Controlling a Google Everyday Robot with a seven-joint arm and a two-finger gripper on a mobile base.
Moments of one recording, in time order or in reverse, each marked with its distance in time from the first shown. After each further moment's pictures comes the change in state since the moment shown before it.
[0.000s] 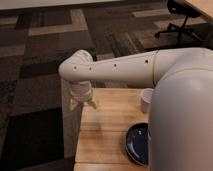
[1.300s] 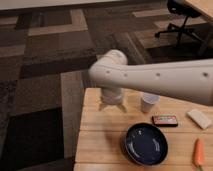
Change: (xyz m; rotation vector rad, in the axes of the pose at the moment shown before) arm 0.058 -0.171 -0.038 0.122 -0.053 0.241
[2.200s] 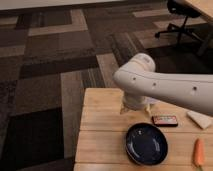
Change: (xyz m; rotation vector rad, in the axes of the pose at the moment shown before) arm 0.004 -0.081 -0.001 0.049 -0.044 0.020
